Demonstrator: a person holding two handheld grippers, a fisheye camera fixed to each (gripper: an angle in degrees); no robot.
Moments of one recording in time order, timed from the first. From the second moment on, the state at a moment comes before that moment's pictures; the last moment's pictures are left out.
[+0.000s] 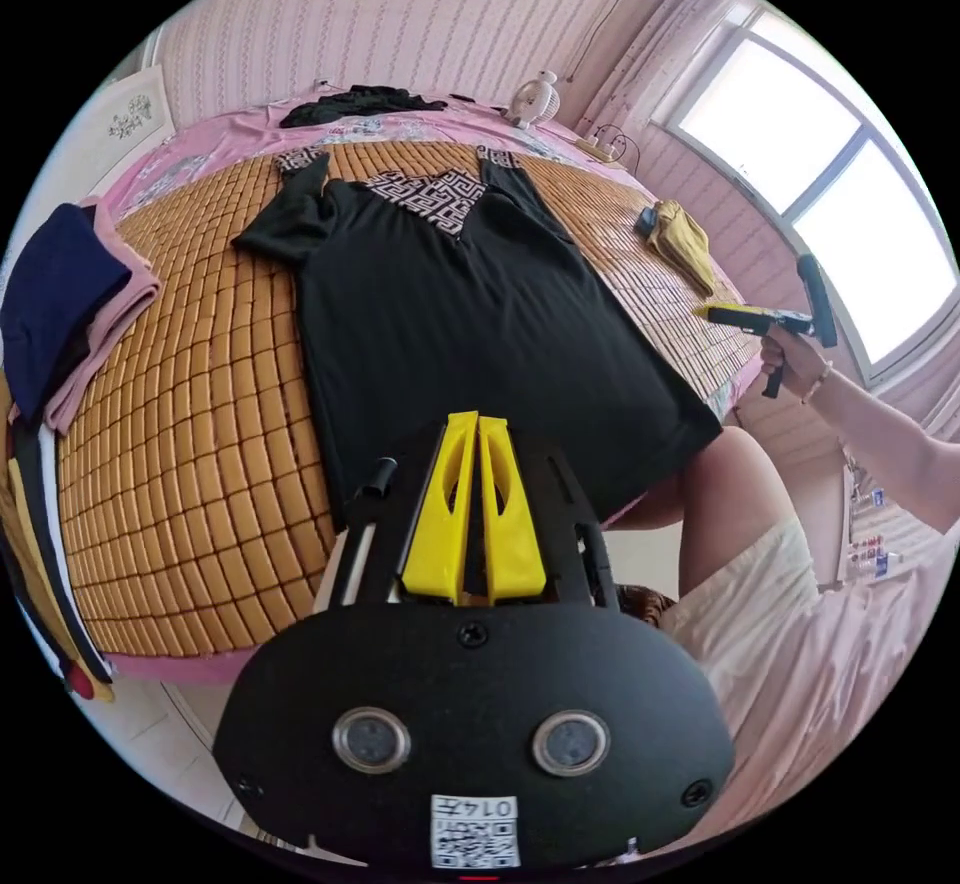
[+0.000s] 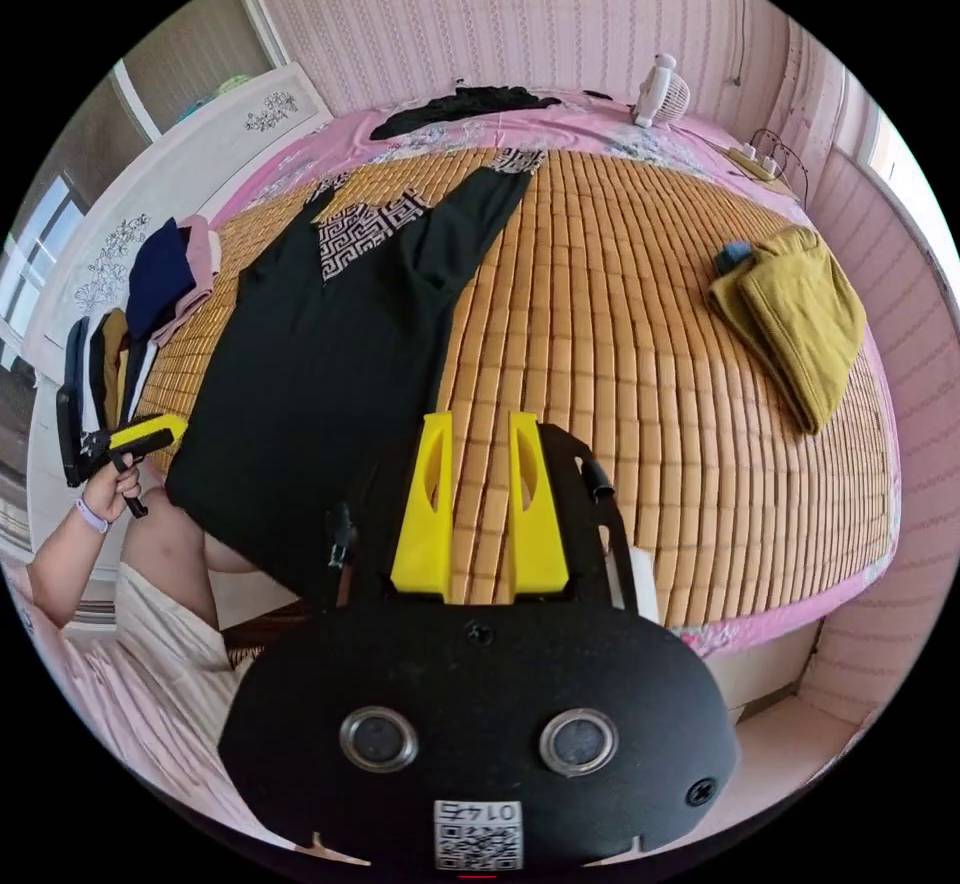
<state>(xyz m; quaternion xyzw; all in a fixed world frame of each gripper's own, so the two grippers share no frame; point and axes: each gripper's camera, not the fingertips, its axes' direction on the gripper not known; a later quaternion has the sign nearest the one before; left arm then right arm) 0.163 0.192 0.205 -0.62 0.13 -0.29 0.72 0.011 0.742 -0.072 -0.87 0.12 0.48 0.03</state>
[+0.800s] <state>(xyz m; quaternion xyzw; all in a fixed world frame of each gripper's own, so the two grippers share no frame) 0.237 0.320 0.347 -0.73 0.14 -0.25 0.62 0.082 0.818 -0.211 -0.86 0.30 0.41 0.05</state>
